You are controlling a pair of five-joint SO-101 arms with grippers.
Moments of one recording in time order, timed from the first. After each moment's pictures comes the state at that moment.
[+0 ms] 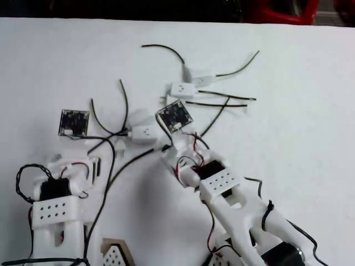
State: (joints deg) left arm -17.3 -59.8 76.3 51.2 -14.1; right arm -31.8 -24.4 63.3 22.3 5.3
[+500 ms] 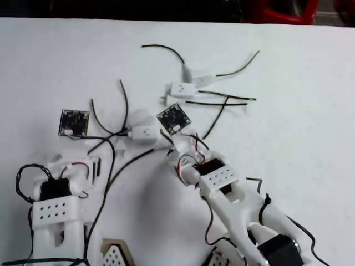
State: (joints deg) left arm -17.3 -59.8 76.3 51.2 -14.1; right arm -30.1 -22.2 63.6 22.9 10.8
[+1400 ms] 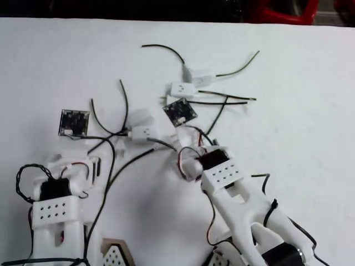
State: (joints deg) left arm -17.3 -59.8 76.3 51.2 -14.2; right arm -28.9 -27.5 54.9 47.1 7.0
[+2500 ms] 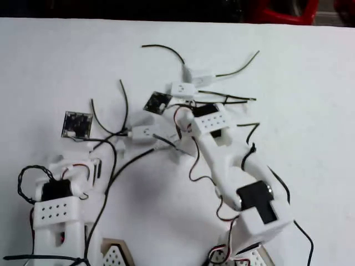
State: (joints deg) left arm -17.3 -59.8 78.2 49.4 -16.3; right arm -22.5 11.0 20.6 59.8 44.7
